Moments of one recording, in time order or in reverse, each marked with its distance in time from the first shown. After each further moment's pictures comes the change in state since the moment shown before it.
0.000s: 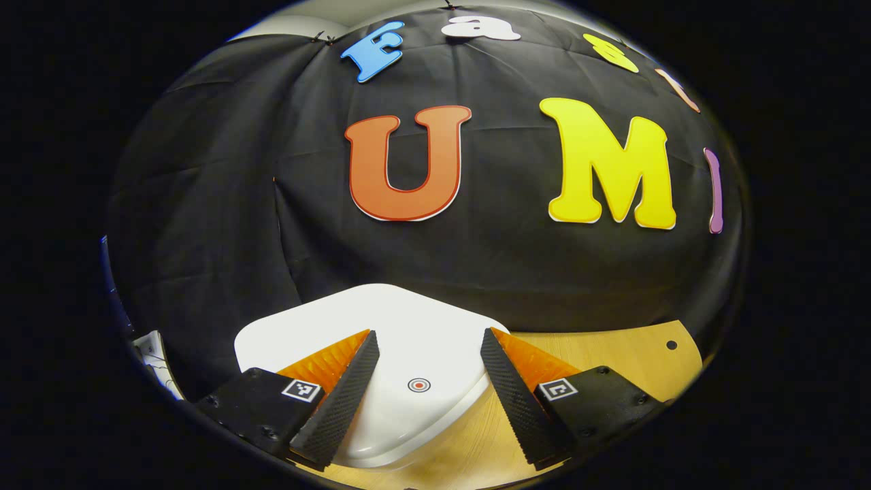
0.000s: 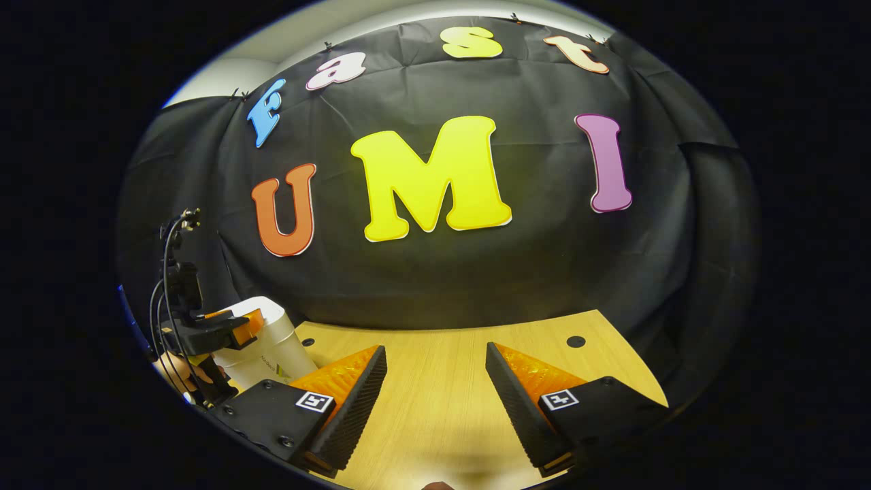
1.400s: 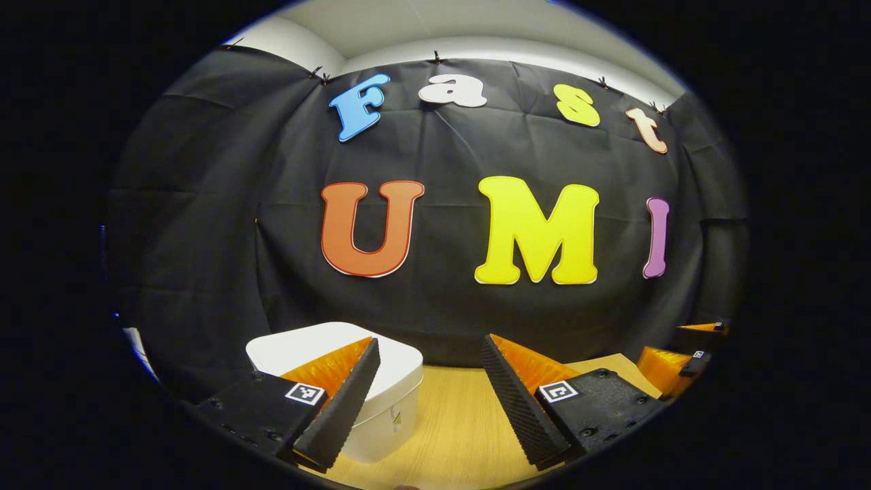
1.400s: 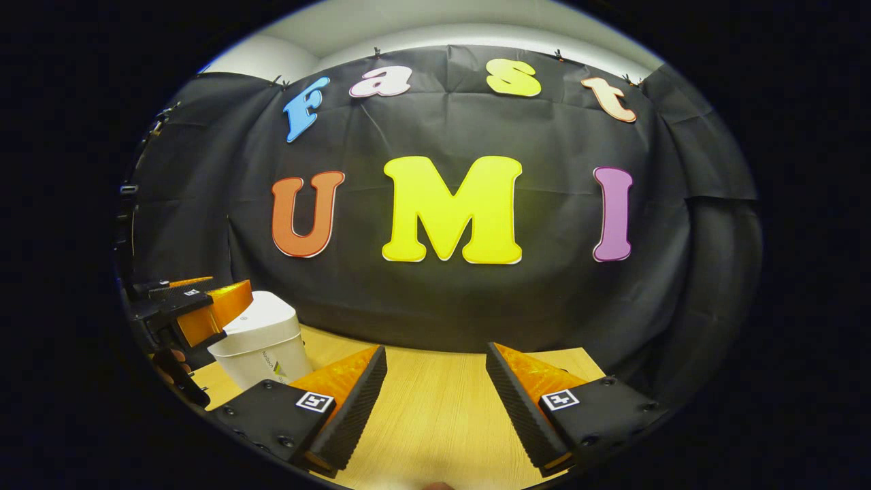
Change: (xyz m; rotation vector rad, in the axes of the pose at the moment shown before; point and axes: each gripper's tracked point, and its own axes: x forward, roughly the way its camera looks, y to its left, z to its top) left arm -0.125 -0.056 0.059 -0.056 -0.245 -0.193; right arm -0.028 0.038 0.016 -0.185 -0.137 -0.025
